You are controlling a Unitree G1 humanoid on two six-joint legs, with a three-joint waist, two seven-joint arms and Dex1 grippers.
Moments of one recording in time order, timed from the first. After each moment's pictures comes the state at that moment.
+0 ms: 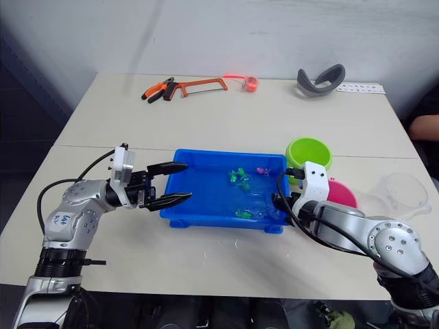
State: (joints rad) left arm -0.42 0.52 0.09 0.01 -0.52 0.32 -1.15; right arm -0.32 -0.84 0.07 -0.45 1.96 0.81 -0.94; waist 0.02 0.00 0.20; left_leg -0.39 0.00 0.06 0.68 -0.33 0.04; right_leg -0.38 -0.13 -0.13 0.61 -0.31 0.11
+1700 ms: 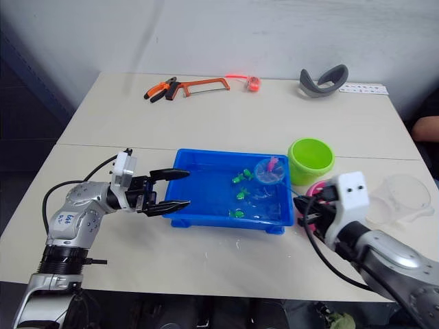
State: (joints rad) left arm -0.45 0.53 0.06 0.10 -0.52 0.27 -1.27; right arm 0.23 -0.92 -0.45 -0.82 1.43 0.78 -0.19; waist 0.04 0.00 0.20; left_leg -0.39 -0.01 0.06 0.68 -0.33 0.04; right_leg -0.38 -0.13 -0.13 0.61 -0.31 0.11
